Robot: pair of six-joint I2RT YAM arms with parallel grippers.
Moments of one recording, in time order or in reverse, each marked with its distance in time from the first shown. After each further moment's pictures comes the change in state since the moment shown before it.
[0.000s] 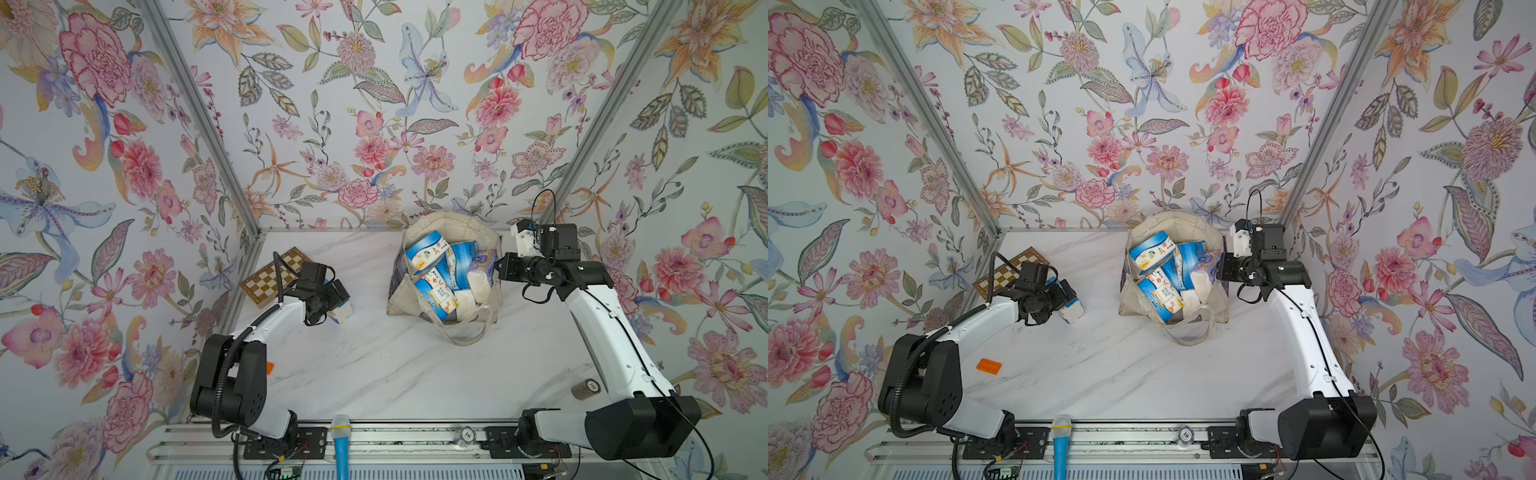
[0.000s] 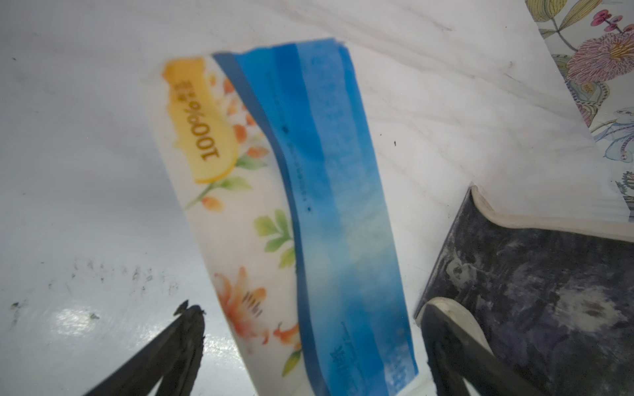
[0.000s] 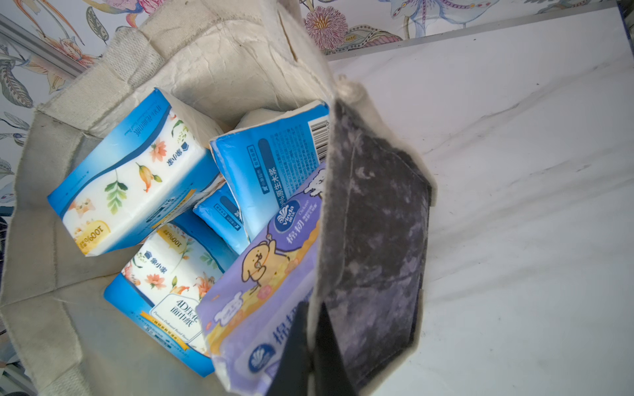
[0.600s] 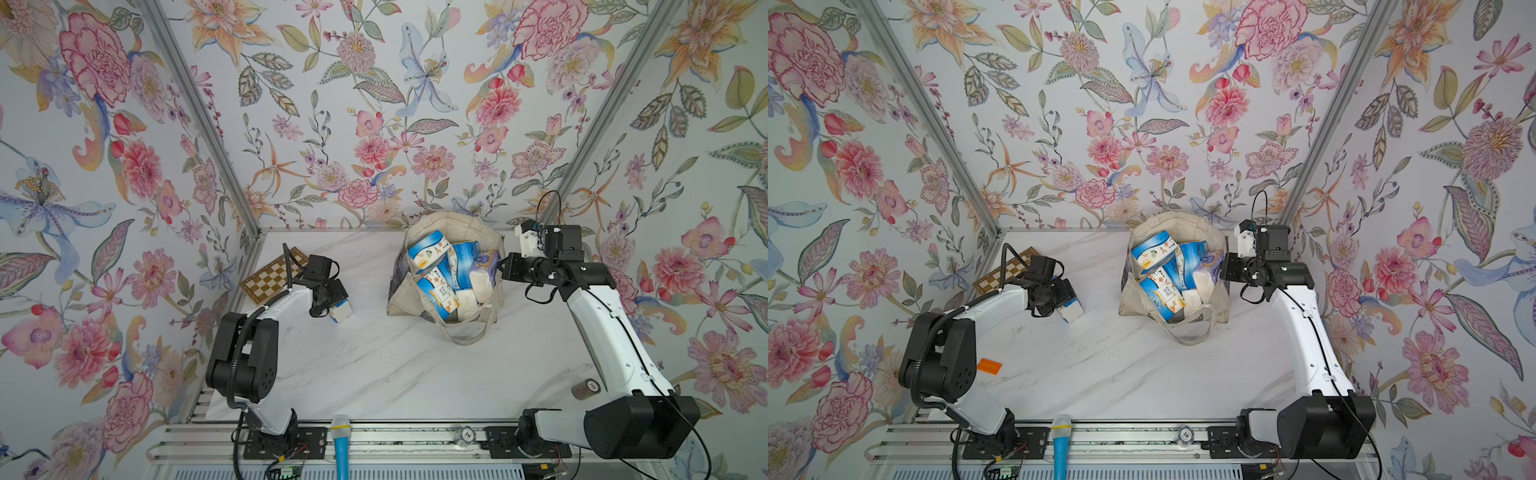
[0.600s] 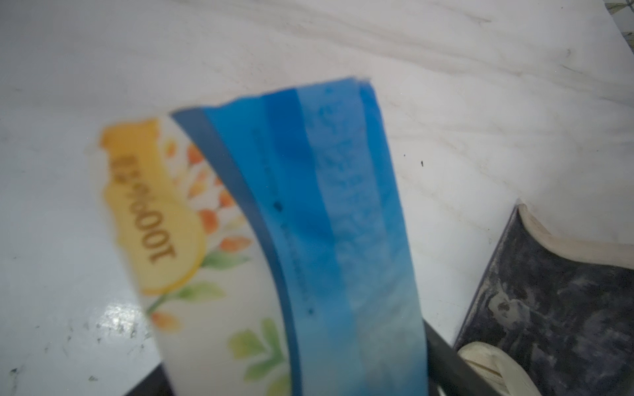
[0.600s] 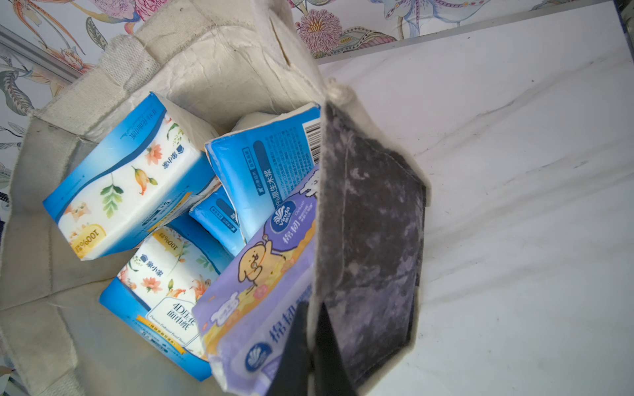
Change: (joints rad) left arm 0.000 0.147 0.109 -0.044 -0.061 0.085; right arm -0.039 0.000 -0.016 0.016 -0.030 -0.003
